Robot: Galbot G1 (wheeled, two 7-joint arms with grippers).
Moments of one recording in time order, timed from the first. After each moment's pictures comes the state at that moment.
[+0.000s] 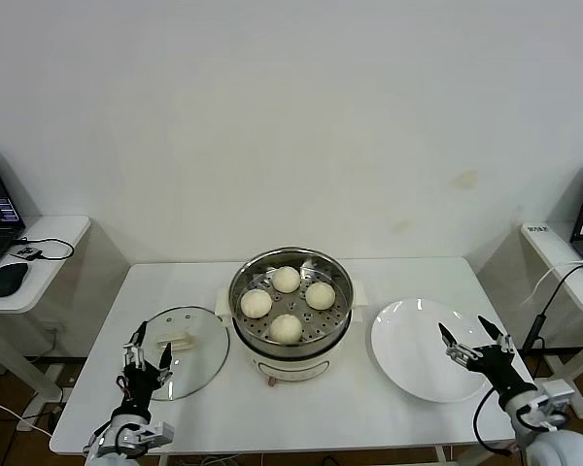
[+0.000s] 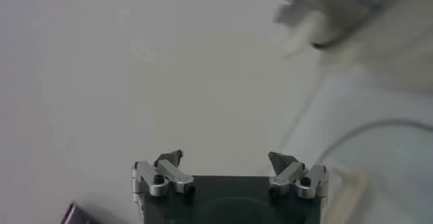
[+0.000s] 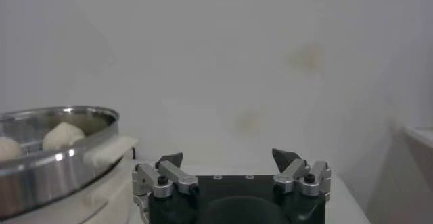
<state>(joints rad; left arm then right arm) 1.47 -1.32 -0.62 -1.78 1.04 -0.02 -0.12 -1.57 1.12 0.84 1.96 0.52 -0.13 -0.23</state>
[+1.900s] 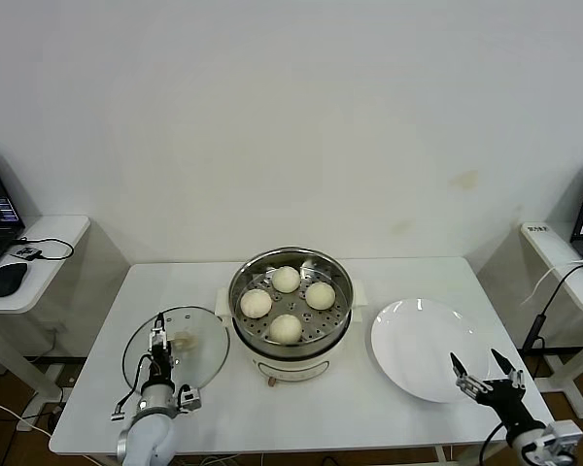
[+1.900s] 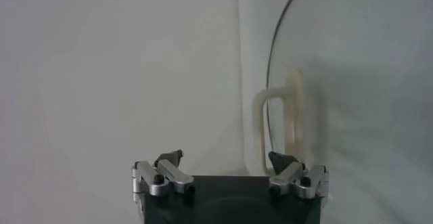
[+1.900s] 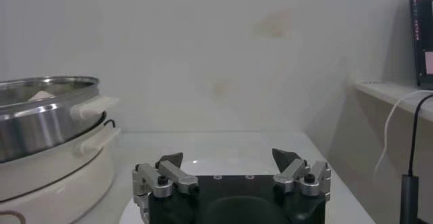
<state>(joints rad) 1.19 -1.33 -0.47 -1.47 1.35 0.29 -0.13 -1.66 1.23 0.90 1.96 0.46 -0.08 -0.26</state>
